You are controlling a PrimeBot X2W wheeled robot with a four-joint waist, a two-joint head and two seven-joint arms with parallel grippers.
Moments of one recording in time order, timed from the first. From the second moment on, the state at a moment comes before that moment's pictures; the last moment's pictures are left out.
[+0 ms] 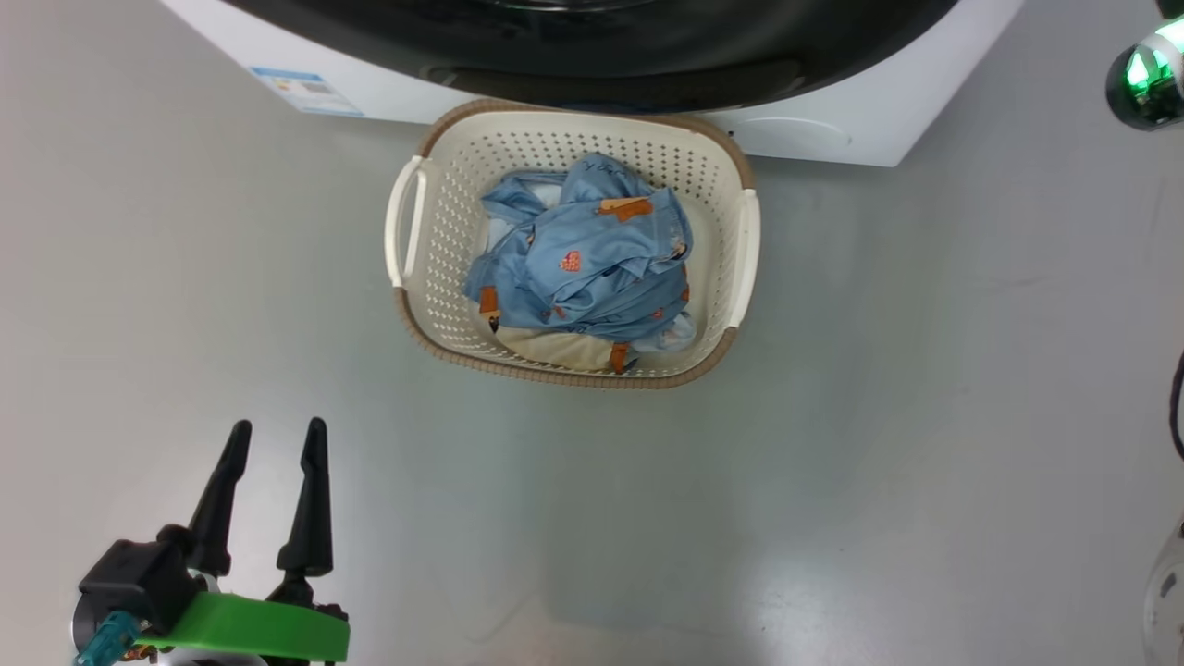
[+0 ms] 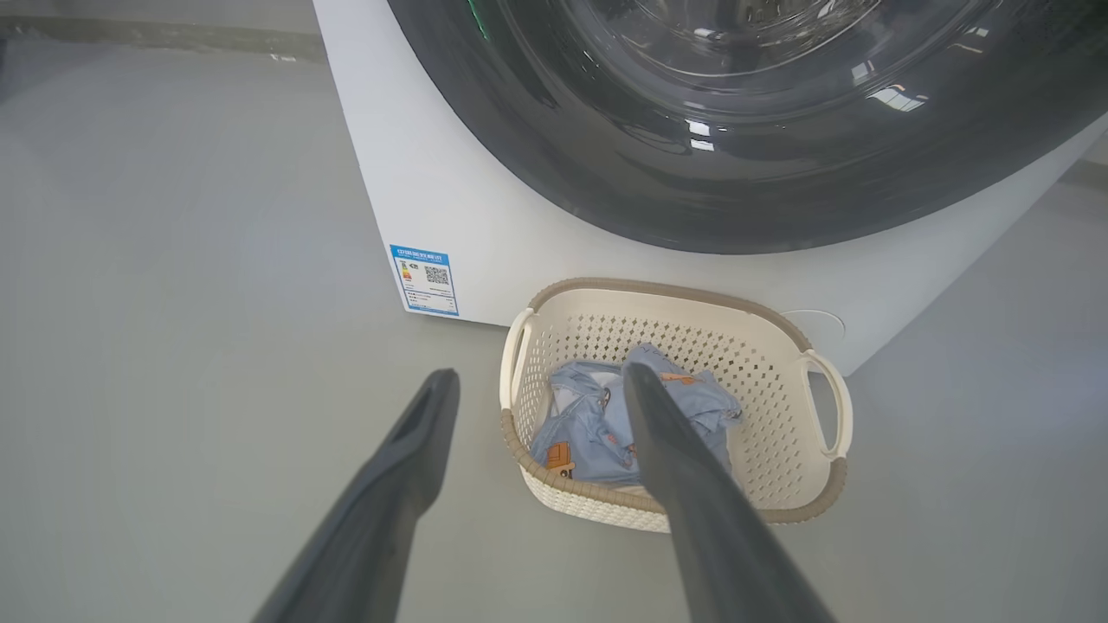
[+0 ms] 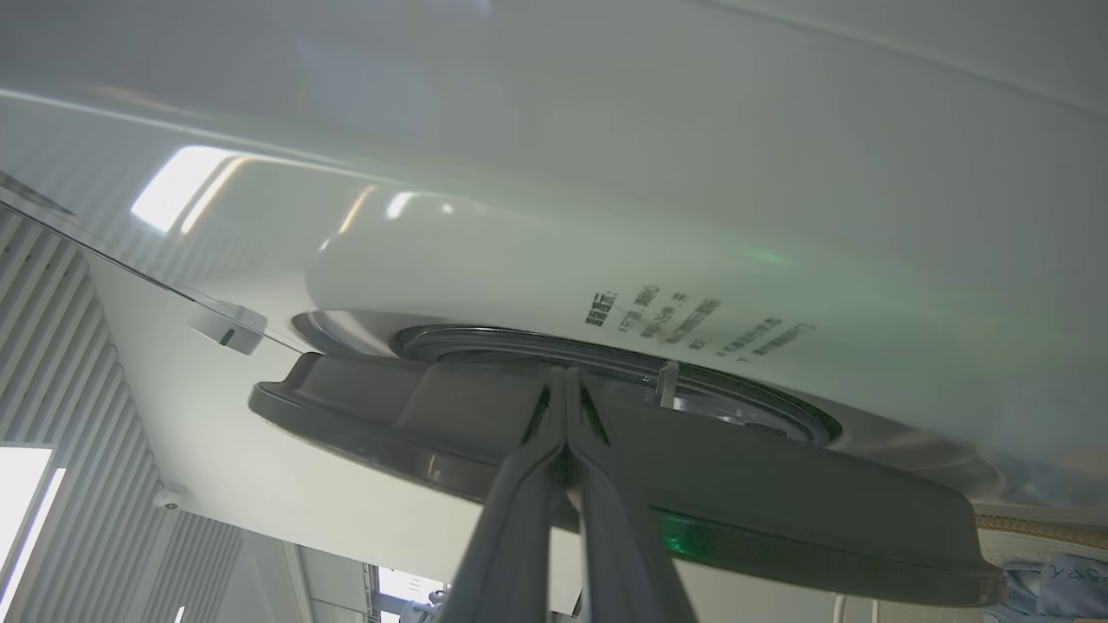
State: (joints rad) left arm -0.09 0.04 0.00 0.09 -0.28 -0.13 -0.26; right arm -1.01 -0.24 -0.23 0.40 1.53 0.13 0.73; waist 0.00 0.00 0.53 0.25
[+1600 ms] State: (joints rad) left arm -0.09 0.03 -0.08 0.06 -0.37 -0.10 -0.26; right arm -1.11 -0.34 -0.13 0.42 1.53 0.13 0.73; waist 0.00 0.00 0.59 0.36
